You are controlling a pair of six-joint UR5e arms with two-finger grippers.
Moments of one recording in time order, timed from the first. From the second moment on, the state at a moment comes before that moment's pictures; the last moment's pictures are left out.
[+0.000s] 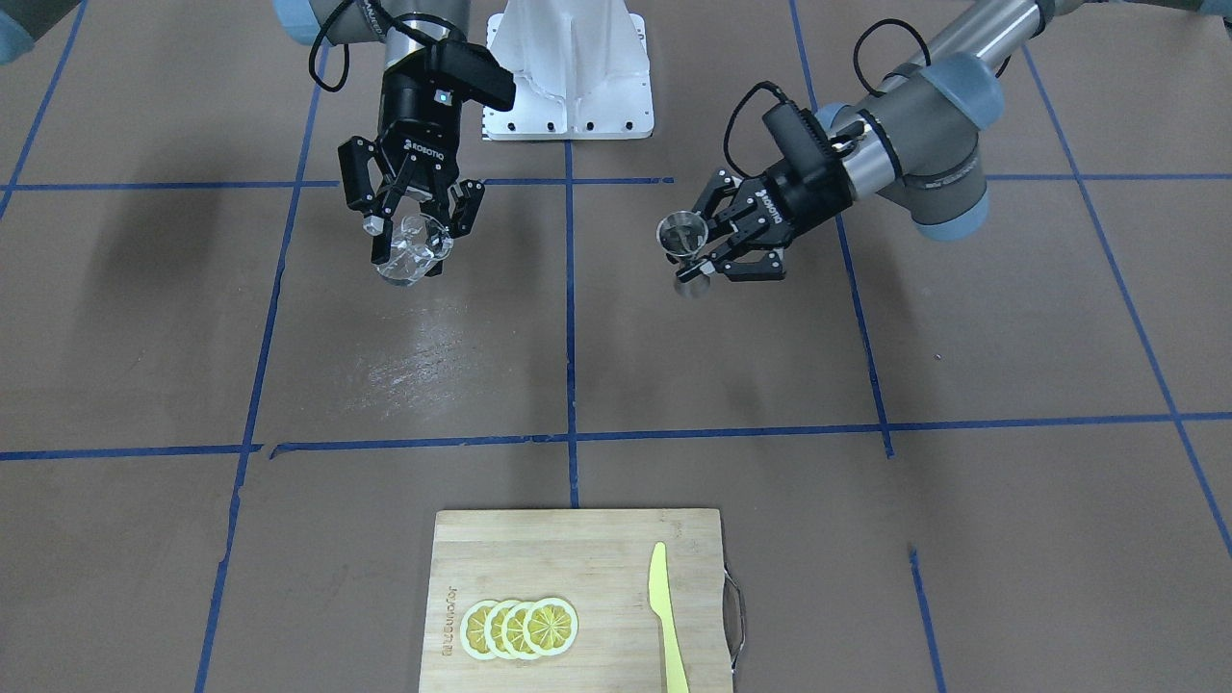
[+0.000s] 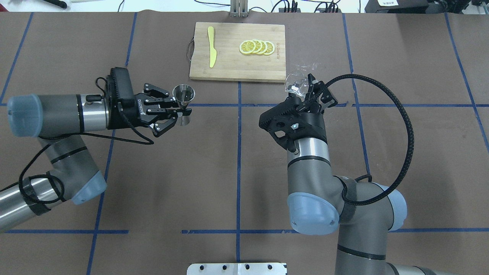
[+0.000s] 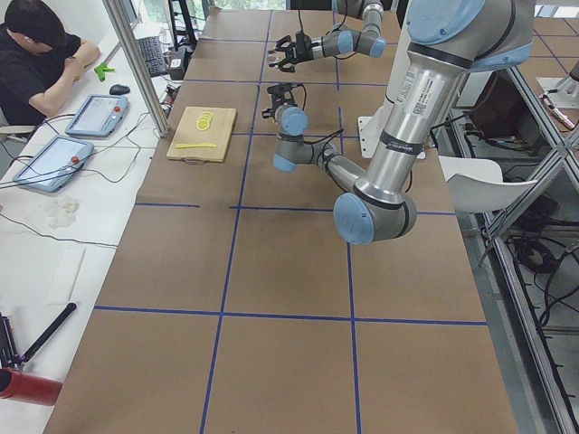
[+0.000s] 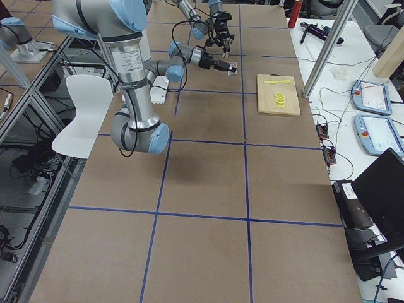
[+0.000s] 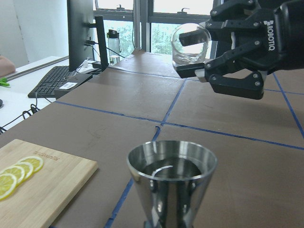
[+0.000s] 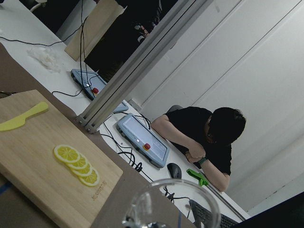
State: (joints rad) left arm -0.69 -1.91 -1.56 -3.10 -1.91 -0.36; right arm 0.26 -1.13 1.97 -1.44 0.47 0.58
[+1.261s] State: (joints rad) left arm -0.80 -1.51 -1.61 -3.45 -1.91 -0.67; right arm 0.26 -1.13 1.97 -1.44 0.47 0.58
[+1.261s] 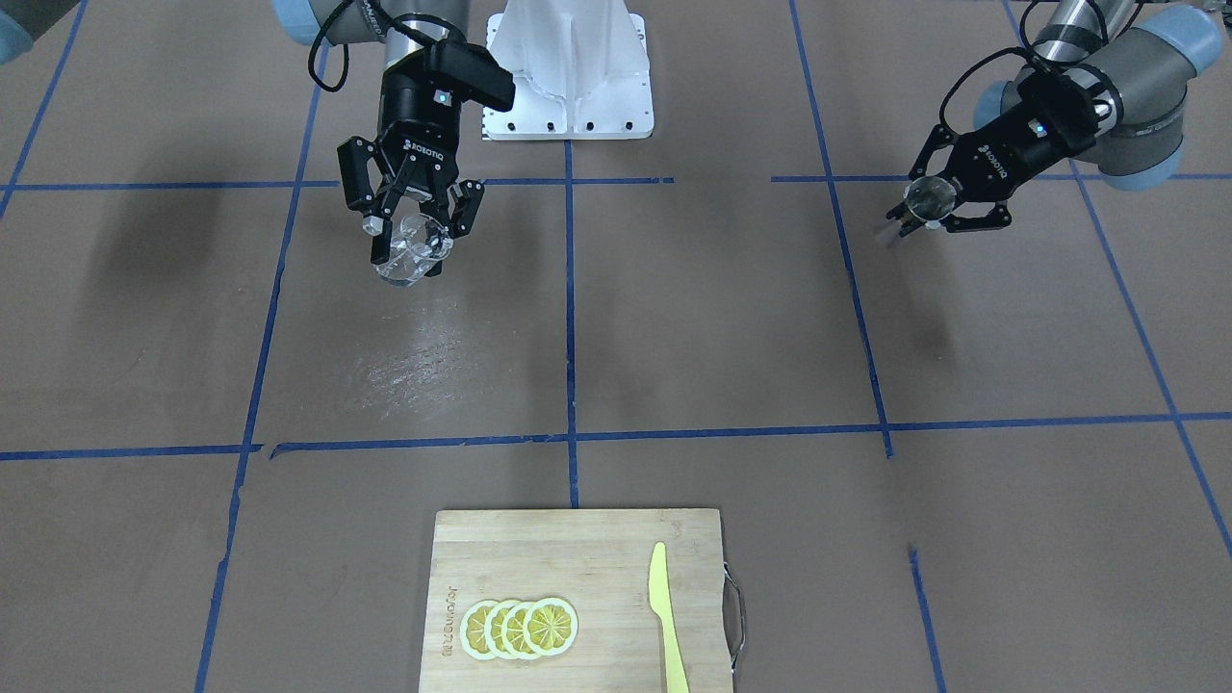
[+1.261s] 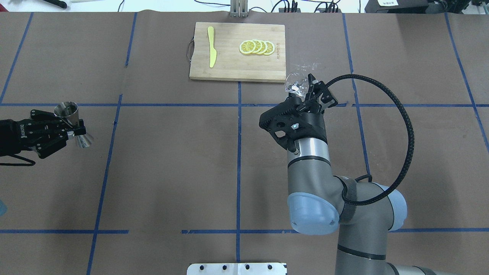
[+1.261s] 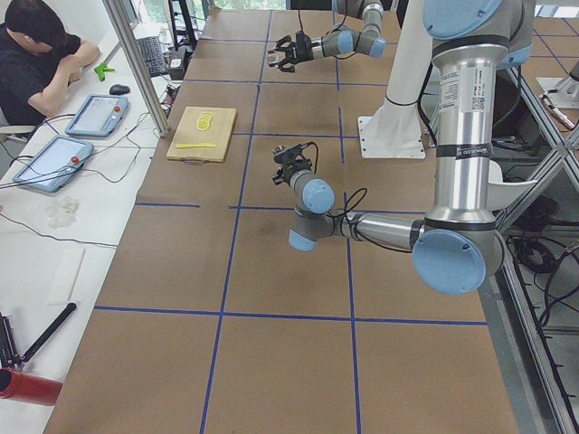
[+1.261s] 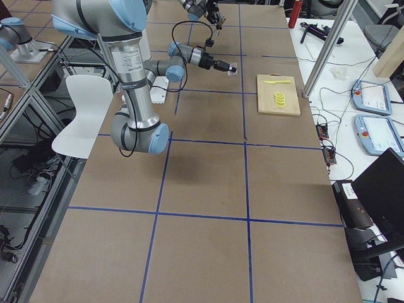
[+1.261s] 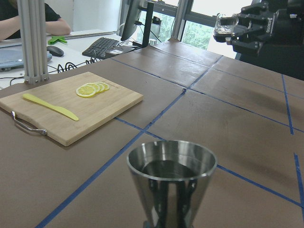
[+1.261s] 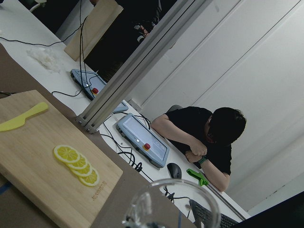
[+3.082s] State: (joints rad) left arm -0.16 -1.40 -1.63 -3.45 -0.72 -0.82; right arm 0.26 -1.14 1.97 -1.44 0.46 0.58
